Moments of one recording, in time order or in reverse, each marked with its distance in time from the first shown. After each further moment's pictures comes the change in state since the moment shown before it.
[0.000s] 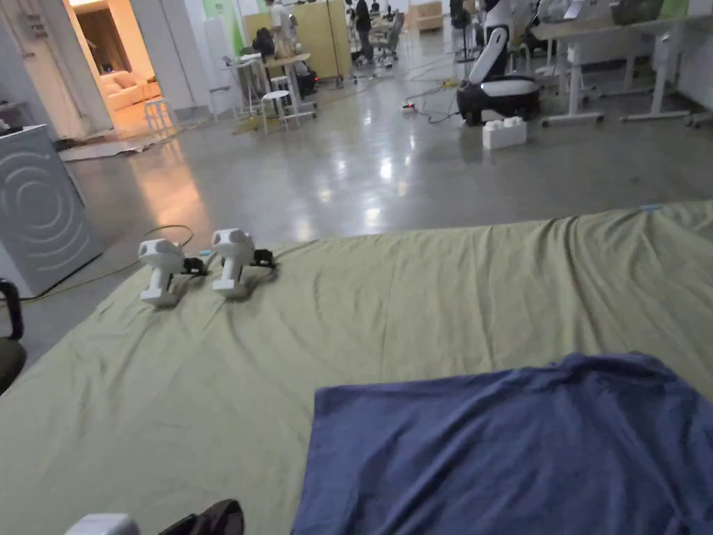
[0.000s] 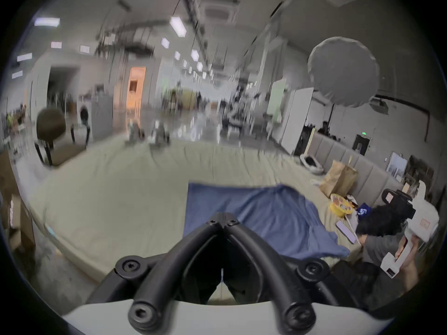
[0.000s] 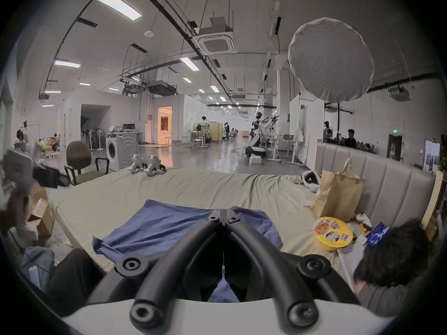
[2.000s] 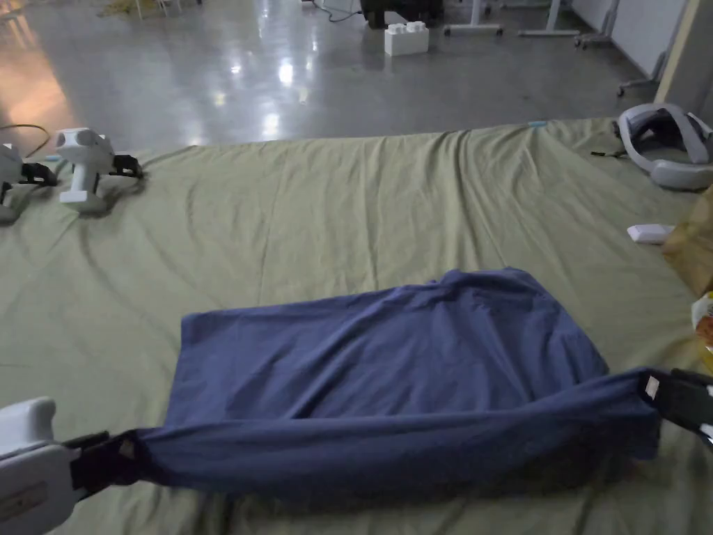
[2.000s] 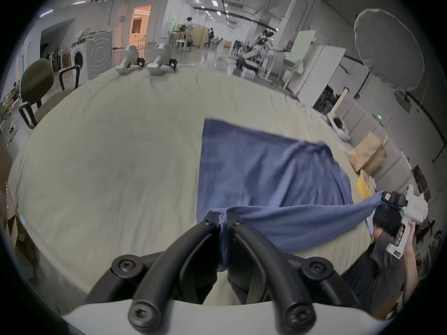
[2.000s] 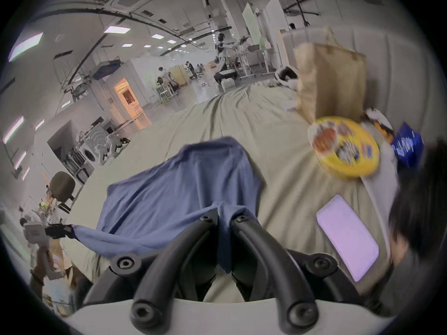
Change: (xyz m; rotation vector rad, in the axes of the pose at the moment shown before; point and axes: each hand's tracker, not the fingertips) left arm -0.040 -0.009 -0.163 -0.326 0.026 0.072; right arm 0.152 -0.052 -0.181 -0.468 -0.086 -0.387
